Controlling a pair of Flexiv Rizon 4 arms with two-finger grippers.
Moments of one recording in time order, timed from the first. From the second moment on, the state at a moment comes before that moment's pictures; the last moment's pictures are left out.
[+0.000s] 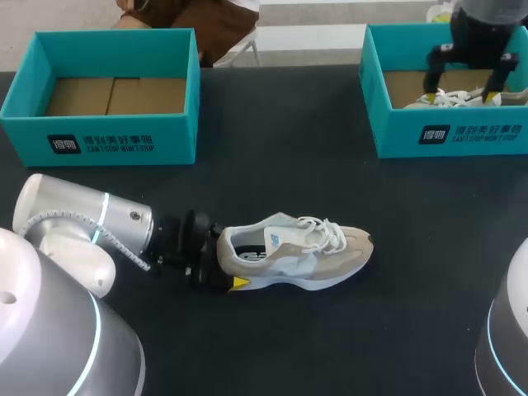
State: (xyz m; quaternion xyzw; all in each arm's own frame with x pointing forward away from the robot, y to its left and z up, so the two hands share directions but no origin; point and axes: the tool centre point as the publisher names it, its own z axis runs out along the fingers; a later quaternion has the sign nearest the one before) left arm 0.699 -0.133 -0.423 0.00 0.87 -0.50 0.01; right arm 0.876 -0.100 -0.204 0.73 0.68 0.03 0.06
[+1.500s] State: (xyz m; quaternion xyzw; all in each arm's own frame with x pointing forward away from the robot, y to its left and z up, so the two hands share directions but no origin) left arm 0.699 -0.133 -0.423 0.00 0.87 -0.50 0.01; right arm 0.776 0.071 -0.226 0.71 0.70 0.00 0.05
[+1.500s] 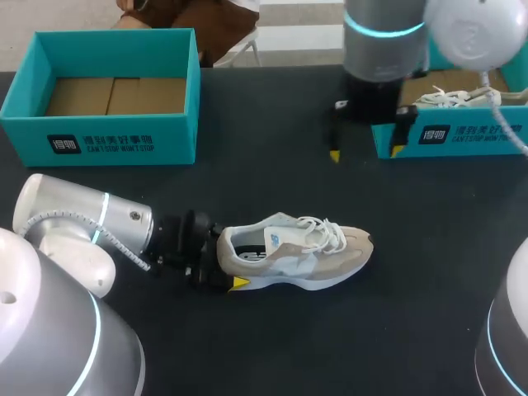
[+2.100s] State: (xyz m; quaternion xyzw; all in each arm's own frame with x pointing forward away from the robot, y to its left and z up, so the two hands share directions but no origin) left arm 0.699 -0.133 -0.423 0.00 0.87 -0.49 0.01; right arm 0.723 0.149 -0.254 0.76 0.65 -0.03 0.10
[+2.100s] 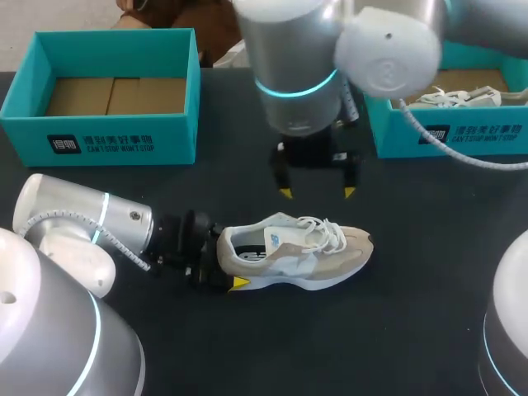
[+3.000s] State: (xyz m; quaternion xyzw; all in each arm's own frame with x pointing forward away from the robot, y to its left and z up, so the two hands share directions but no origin) left arm 0.699 -0.133 -0.423 0.00 0.87 -0.49 0.01; right arm 0.690 0.200 -0.300 0.71 0.70 -0.09 0.10
